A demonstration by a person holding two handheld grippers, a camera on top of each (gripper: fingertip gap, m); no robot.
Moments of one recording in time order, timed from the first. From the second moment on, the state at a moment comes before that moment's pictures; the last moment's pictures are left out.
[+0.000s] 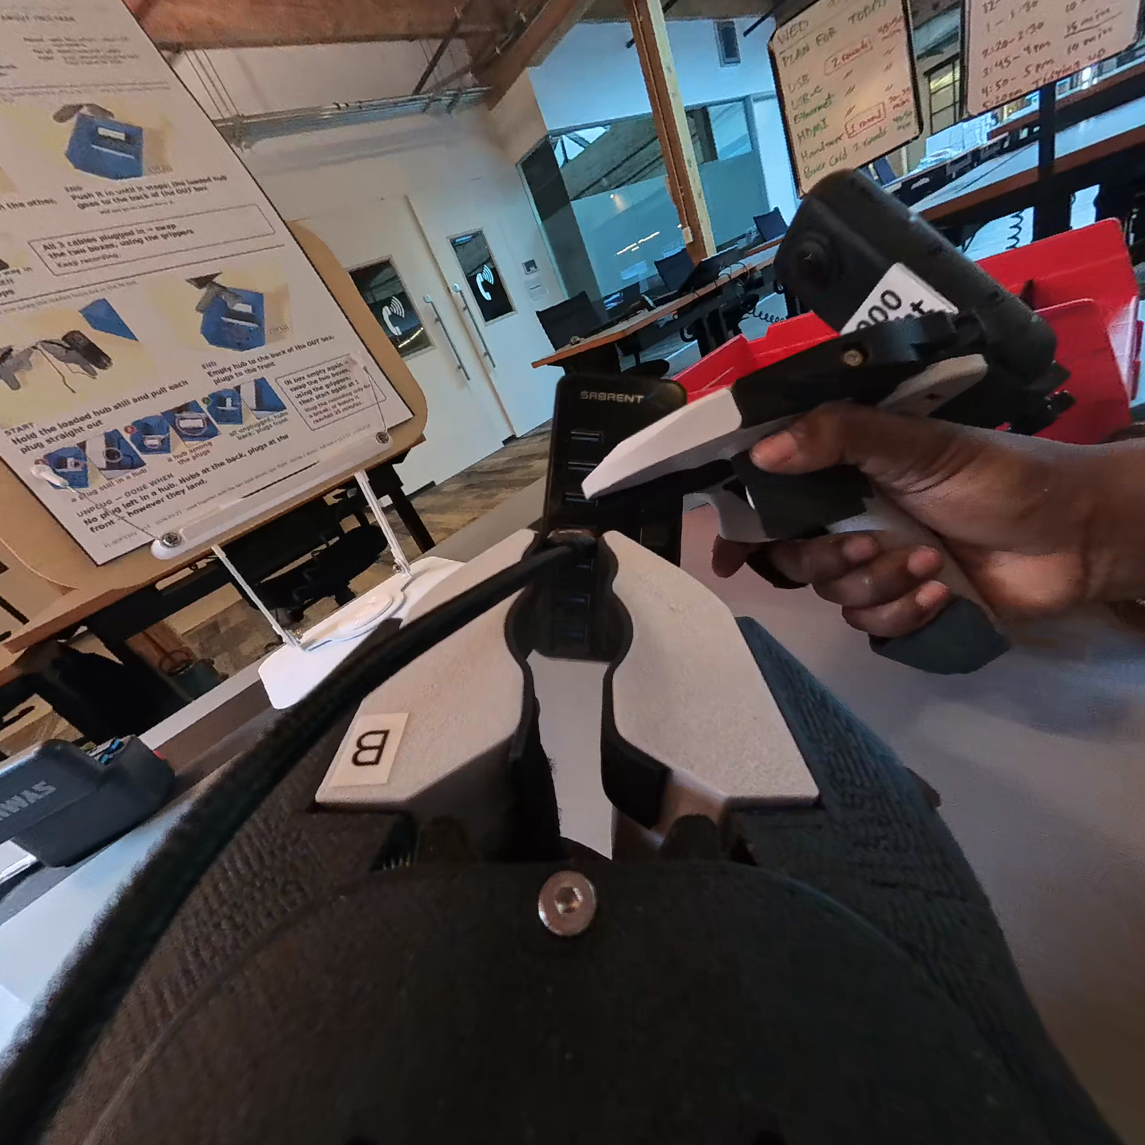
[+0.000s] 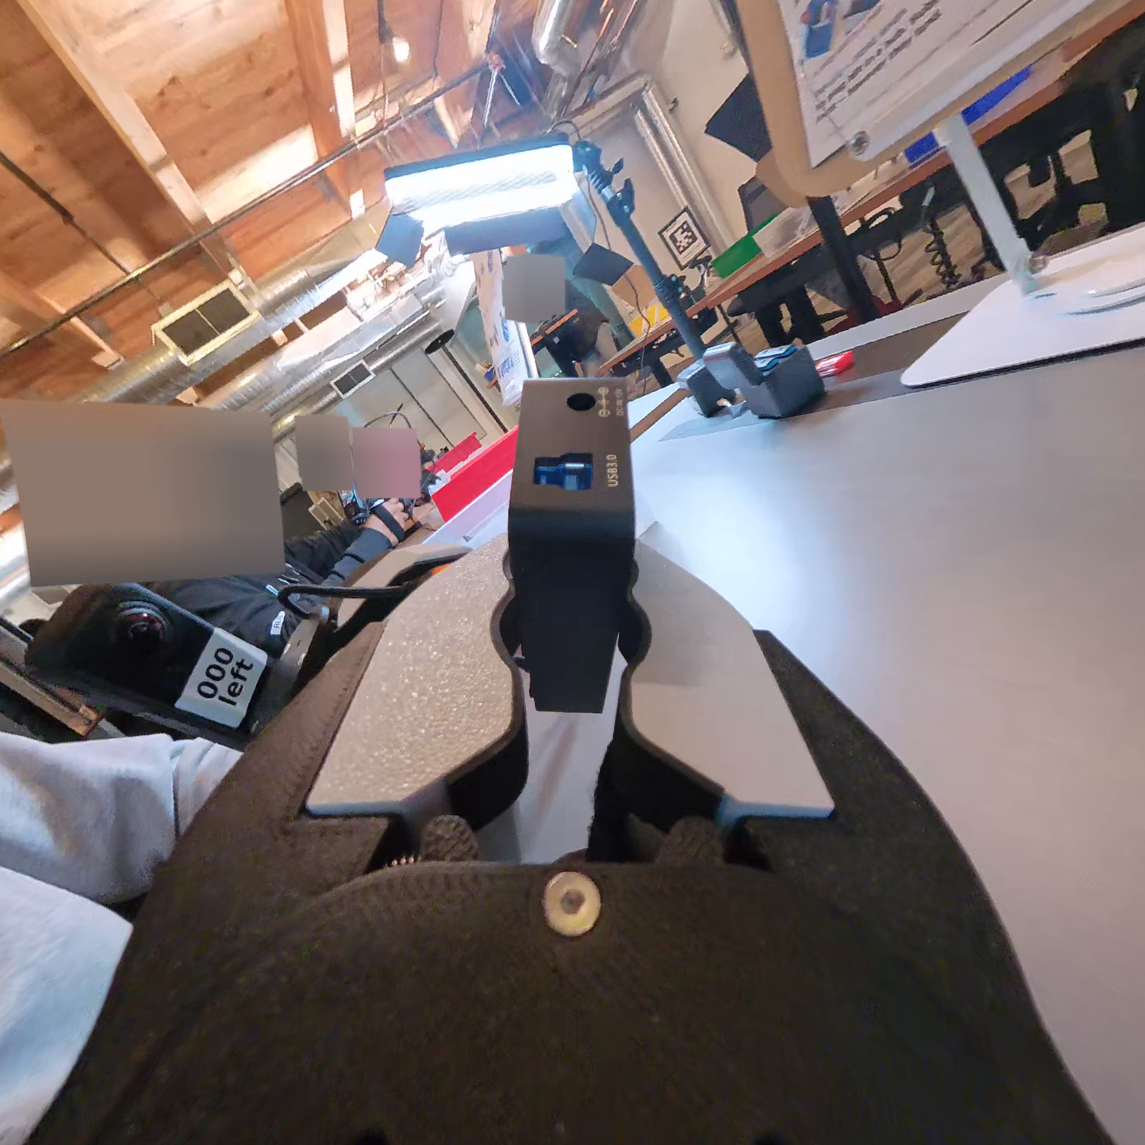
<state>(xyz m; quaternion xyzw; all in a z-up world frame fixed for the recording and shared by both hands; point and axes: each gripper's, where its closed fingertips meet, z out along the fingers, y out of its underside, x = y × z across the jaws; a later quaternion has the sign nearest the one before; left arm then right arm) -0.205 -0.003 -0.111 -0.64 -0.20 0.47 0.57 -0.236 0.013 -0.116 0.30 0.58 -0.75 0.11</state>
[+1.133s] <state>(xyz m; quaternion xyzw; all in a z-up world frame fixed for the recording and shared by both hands) -0.206 -0.009 -0.124 -0.69 -0.17 0.52 0.48 -0.214 -0.002 -0.114 0.20 0.65 -0.73 -0.03</state>
